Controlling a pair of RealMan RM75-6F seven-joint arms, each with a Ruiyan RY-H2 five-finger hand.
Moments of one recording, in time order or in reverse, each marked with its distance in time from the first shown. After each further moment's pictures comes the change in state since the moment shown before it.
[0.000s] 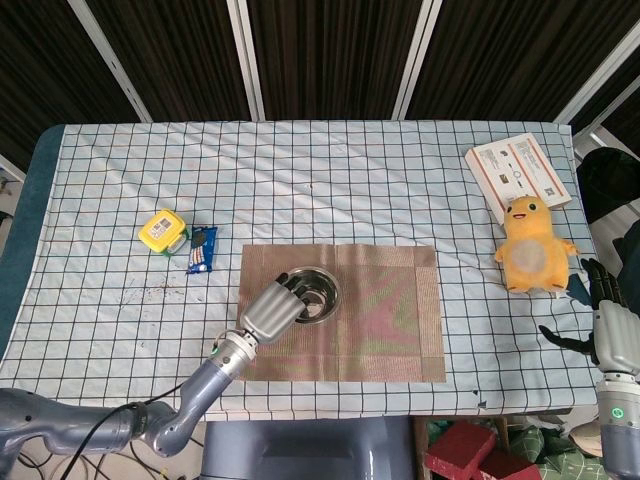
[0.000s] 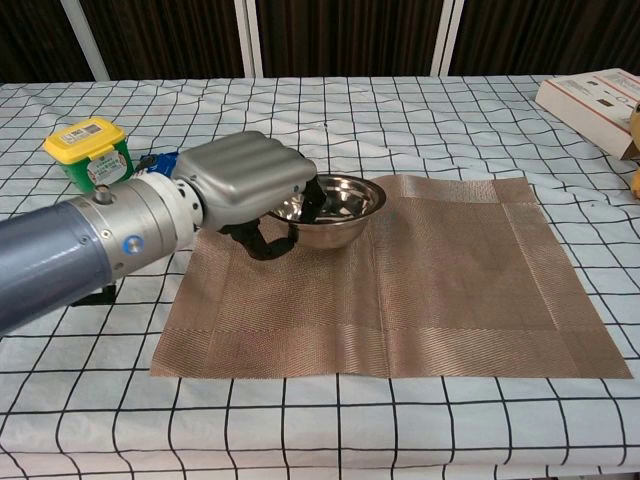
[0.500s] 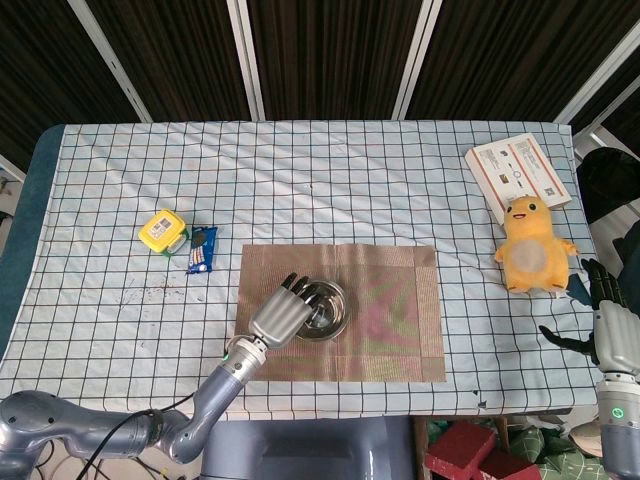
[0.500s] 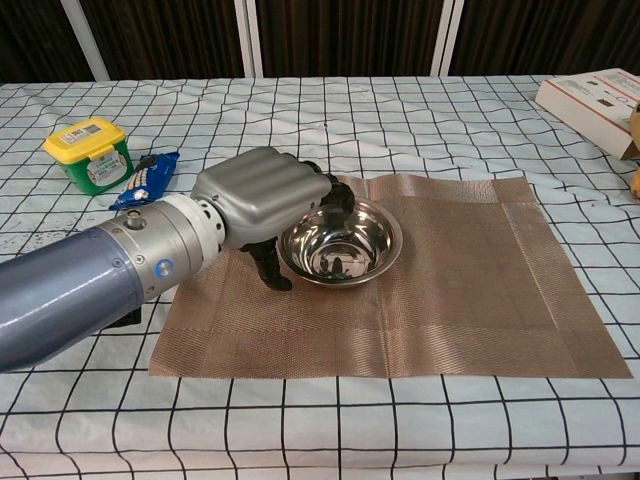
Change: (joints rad) left arm -0.003 -0.064 0.004 0.008 -0.052 0.062 0.078; right arm 0.000 0.000 0.000 -0.002 0.004 -0.002 -0.001
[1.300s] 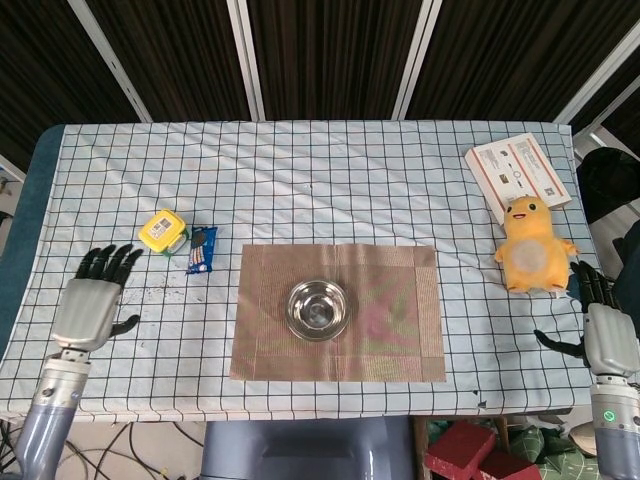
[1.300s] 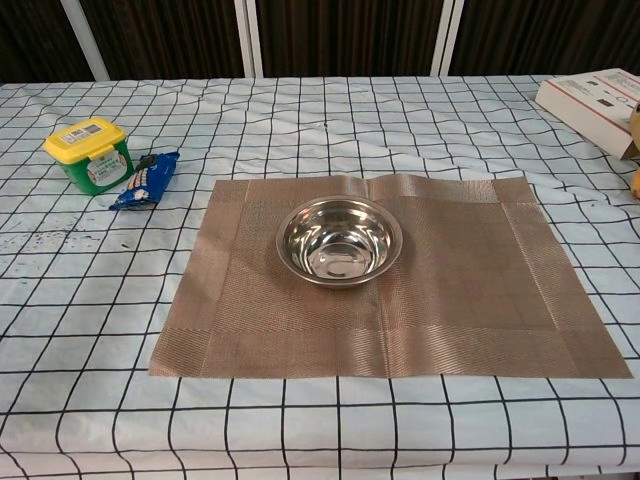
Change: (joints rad) left arm 0.437 0.624 0.153 -0.354 0.180 0.440 -0.386; right arm 0.003 -0.026 -0.028 0.020 -0.048 0.029 -0.080
